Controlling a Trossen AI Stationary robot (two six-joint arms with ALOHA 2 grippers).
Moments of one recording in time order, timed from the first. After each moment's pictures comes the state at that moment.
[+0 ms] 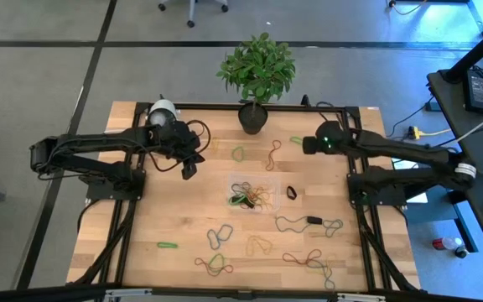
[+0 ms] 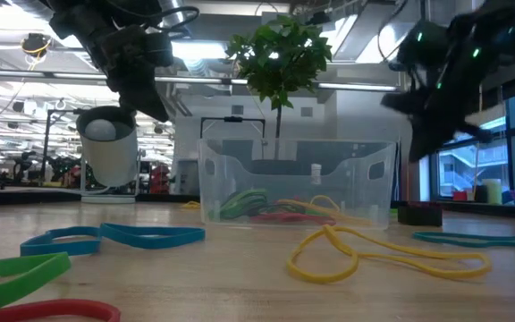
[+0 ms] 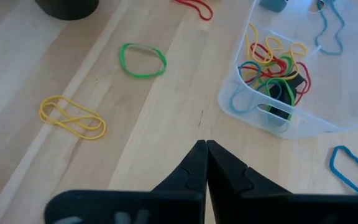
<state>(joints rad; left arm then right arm) 0.31 1.06 0.71 -0.47 0.15 -0.15 -0.42 0.98 0.59 -0.63 0.31 0.94</state>
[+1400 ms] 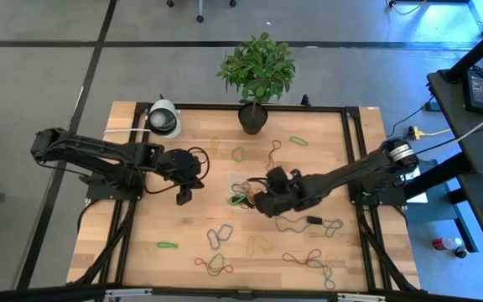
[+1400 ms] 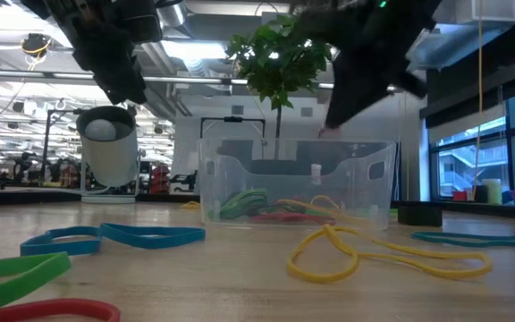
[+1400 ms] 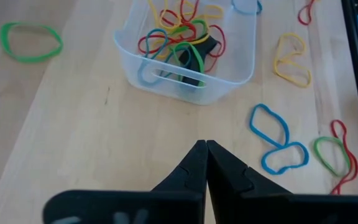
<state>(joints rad) -0.04 1.06 0.71 -0.47 0.08 -0.32 0.32 1.72 1.22 -0.71 0.59 1.18</state>
